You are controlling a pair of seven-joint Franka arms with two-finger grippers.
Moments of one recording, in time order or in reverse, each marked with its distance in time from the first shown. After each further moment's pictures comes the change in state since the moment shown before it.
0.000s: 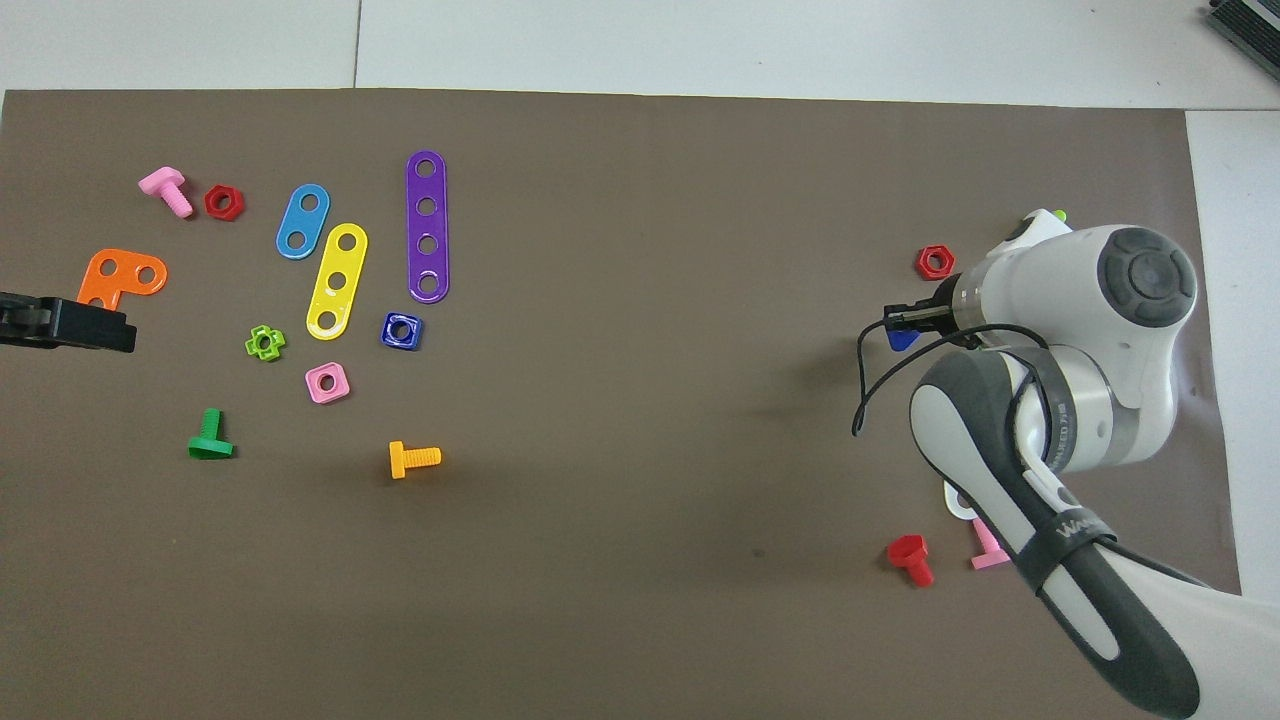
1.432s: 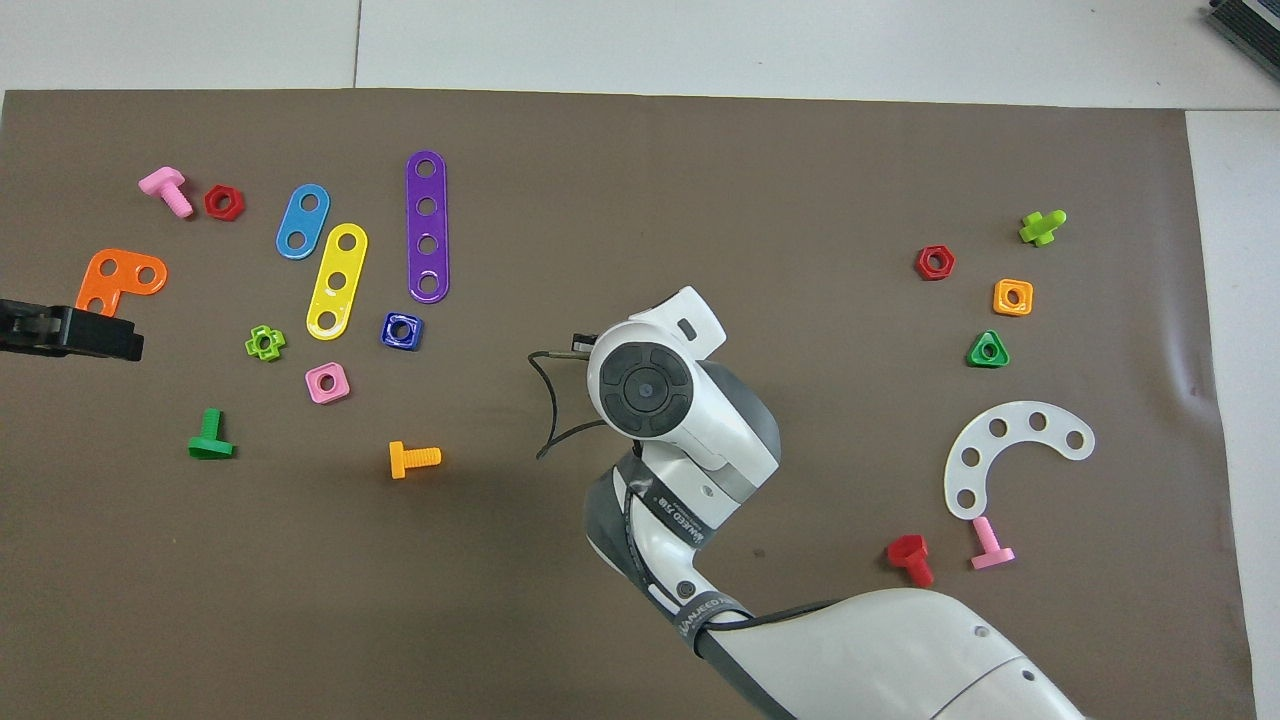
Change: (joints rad) left arm 0.000 -0.010 -0.001 -0.036 0.000 -0.002 -0.002; right arm 0.474 0.318 -0.002 0.233 -0.246 0.170 0.853
